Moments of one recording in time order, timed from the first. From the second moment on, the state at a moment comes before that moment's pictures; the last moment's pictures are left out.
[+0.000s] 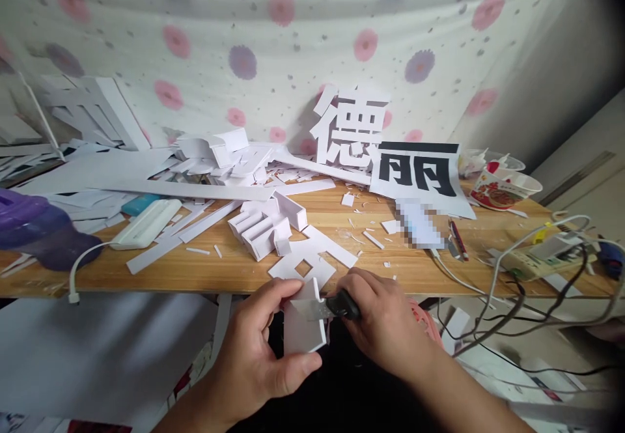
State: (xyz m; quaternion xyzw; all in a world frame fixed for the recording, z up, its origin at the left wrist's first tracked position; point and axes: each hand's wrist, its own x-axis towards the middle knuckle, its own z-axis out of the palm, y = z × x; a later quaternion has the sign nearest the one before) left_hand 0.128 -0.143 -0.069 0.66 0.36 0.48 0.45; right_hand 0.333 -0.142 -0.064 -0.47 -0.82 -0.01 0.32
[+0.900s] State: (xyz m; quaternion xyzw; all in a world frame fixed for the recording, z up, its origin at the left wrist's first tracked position) left_hand 0.150 -0.130 -0.053 0.77 0.38 0.42 0.31; right_hand 0.361 -0.133 -0.059 -0.54 -0.76 0.04 0.37
